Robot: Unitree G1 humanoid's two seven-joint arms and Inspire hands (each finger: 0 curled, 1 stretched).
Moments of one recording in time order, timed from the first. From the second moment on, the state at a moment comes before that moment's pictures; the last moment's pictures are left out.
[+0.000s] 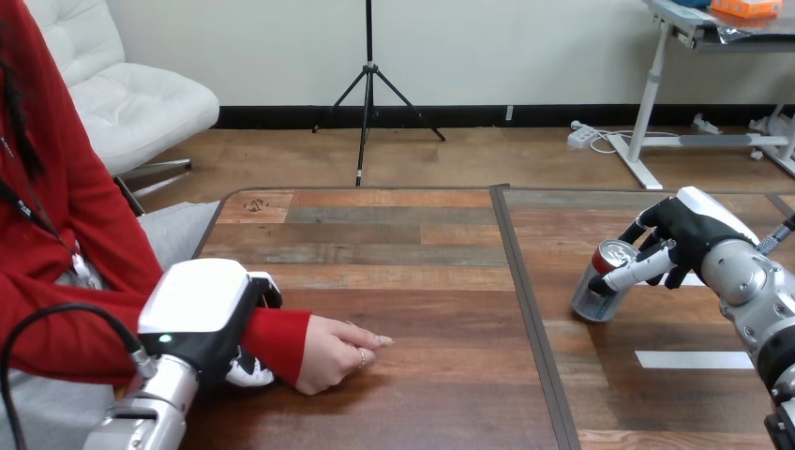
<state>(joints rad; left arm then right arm) -0.13 0.50 -0.27 0.32 0.91 -0.05 0.13 -0.87 -0.50 0.25 1.34 -0.43 -0.08 0.07</state>
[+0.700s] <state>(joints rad) -0.20 0.50 -0.32 0.44 0.91 -0.08 0.17 -0.87 -0.50 0.25 1.34 -0.43 -0.08 0.07</state>
